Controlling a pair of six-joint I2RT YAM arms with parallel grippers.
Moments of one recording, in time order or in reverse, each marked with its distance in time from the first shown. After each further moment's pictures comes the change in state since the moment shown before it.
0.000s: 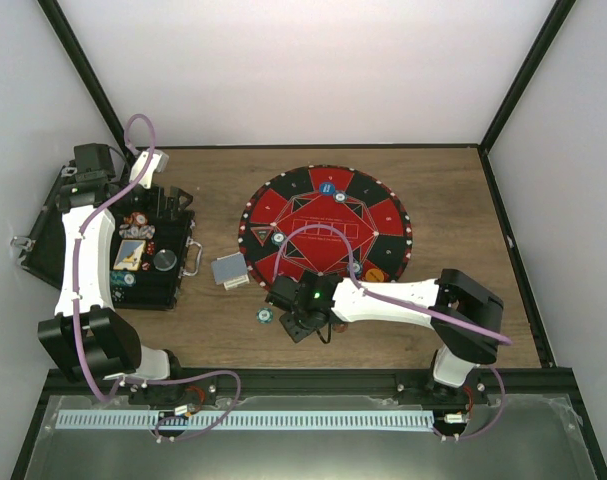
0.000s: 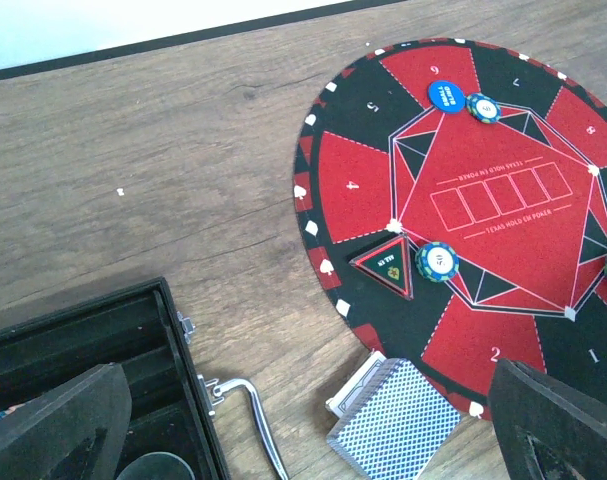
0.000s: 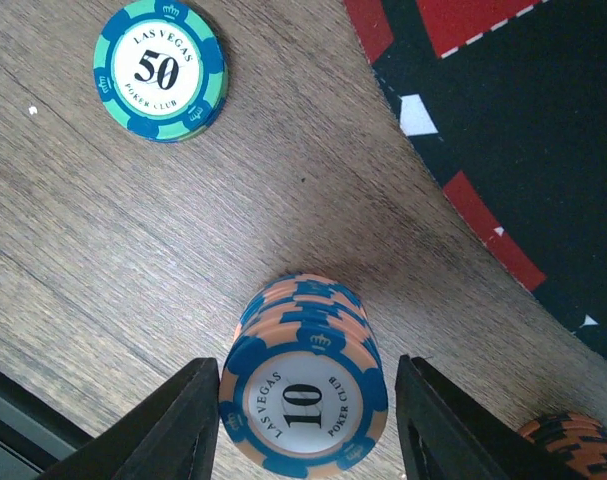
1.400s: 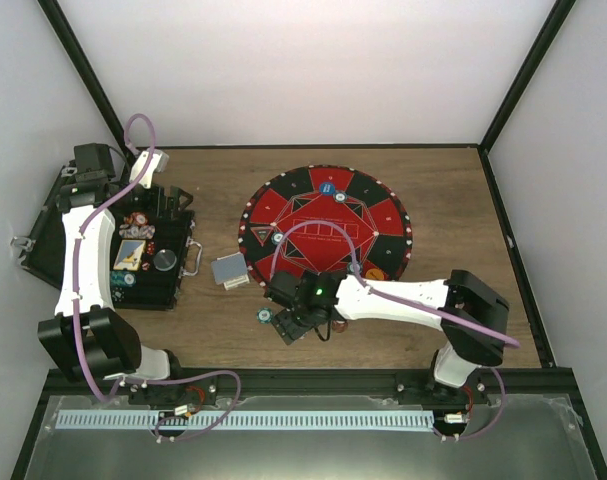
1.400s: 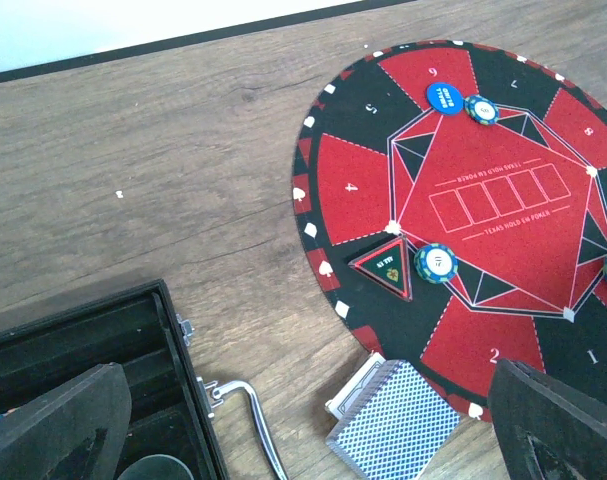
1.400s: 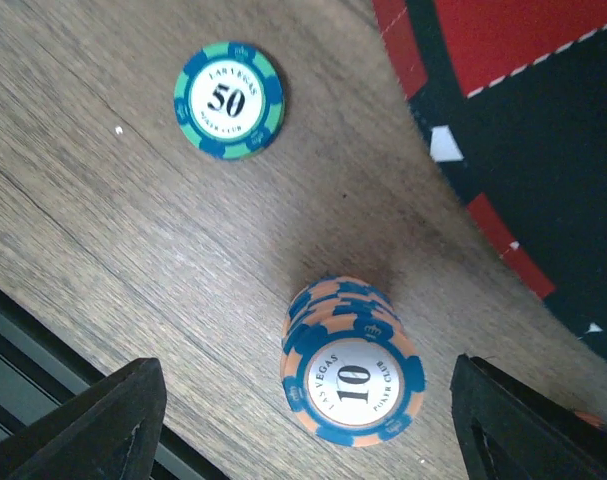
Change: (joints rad) left arm 0.000 0.000 0.000 0.003 0.004 0.000; right arm -0.010 -0.041 0.044 -0.024 -0.031 -0.024
